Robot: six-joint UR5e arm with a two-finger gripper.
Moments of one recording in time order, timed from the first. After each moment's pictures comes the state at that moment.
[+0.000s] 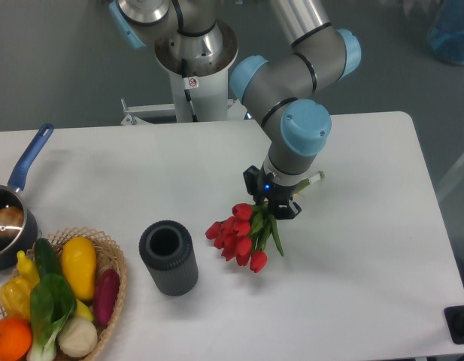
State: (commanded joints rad) arm 2.55 -1.95 -1.73 -1.12 1.48 1.35
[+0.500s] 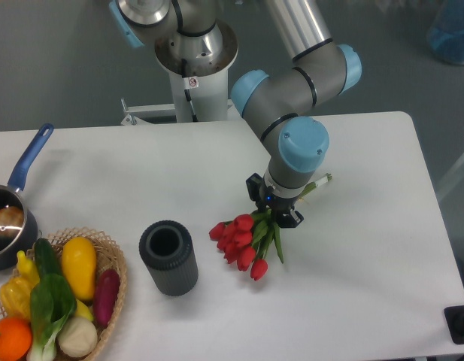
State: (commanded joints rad) arm 2.54 -1.97 -1.70 -1.10 1.49 1.35
